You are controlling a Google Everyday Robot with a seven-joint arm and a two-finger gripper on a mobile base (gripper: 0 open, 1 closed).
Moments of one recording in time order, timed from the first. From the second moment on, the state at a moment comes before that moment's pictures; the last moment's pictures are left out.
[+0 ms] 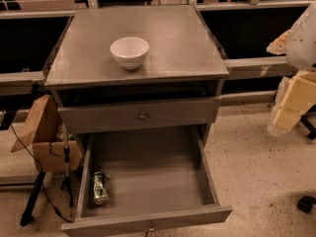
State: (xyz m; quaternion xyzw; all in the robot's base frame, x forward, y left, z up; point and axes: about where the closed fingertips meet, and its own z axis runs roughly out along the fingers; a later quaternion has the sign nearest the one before) arm 0.438 -0.217 0.976 -0.60 0.78 -0.03 0.16
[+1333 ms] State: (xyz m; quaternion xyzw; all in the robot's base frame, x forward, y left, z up) arm 0.475 -0.041 0.800 -0.56 0.81 0.10 0.15
